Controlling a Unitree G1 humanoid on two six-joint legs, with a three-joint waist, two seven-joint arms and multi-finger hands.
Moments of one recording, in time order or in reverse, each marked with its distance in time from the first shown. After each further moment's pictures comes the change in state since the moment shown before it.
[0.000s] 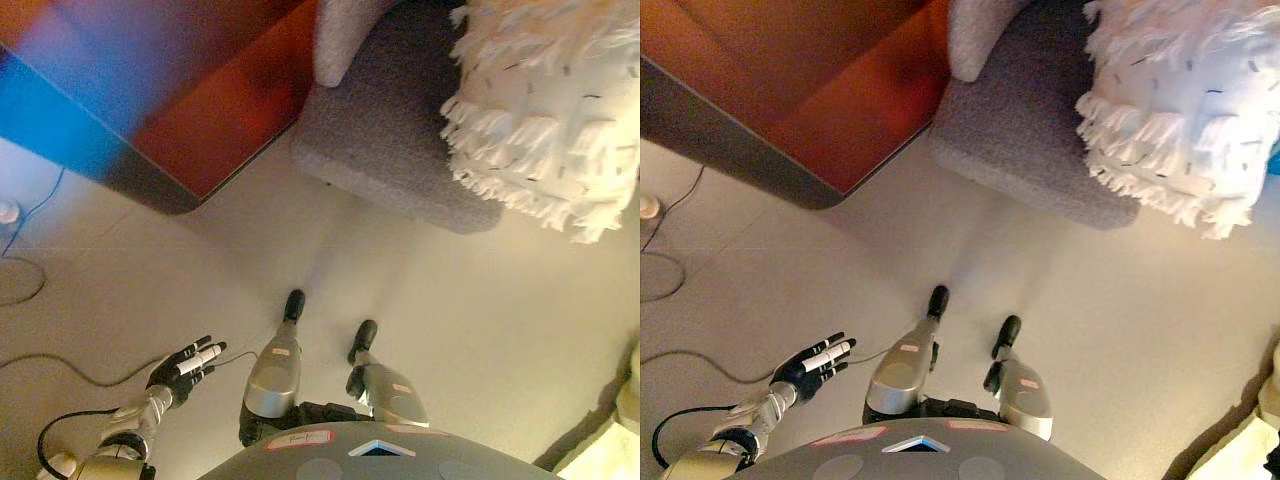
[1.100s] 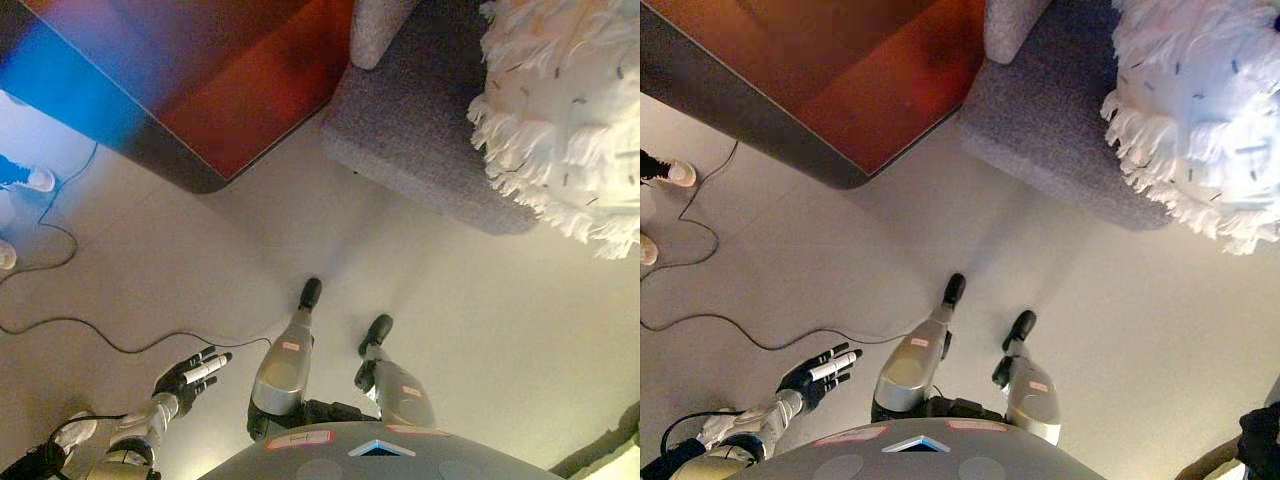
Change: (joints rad) left arm 0.014 -0.041 -0.006 -0.013 0.069 -0.007 0.039; right arm -0.025 0.254 0.045 -0.073 0.071 -0.052 -0.113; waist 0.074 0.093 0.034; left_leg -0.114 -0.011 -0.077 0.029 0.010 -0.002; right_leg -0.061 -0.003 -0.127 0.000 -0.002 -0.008
